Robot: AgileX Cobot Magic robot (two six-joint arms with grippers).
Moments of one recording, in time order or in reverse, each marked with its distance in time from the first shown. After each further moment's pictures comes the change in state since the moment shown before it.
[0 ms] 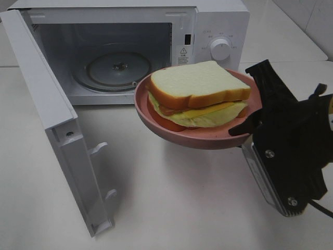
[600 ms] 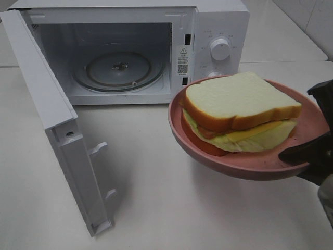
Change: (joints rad) left arm 0.000 0.000 0.000 0.000 0.000 0.000; right arm 0.000 -0.330 0.114 -0.032 0.238 0.007
